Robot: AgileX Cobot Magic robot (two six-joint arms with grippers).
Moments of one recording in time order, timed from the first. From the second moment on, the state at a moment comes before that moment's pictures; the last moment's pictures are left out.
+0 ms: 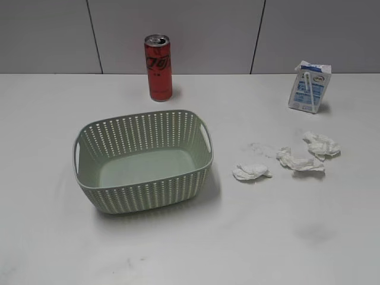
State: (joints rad) left arm -0.11 0.00 -0.49 0.03 1.08 -0.07; right arm 0.15 0.00 -0.49 0.09 1.05 0.03
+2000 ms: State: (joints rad) left arm -0.46 1.58 -1.13 -0.02 0.89 -0.27; right arm 0.15 0.00 -0.49 0.09 1.05 0.03
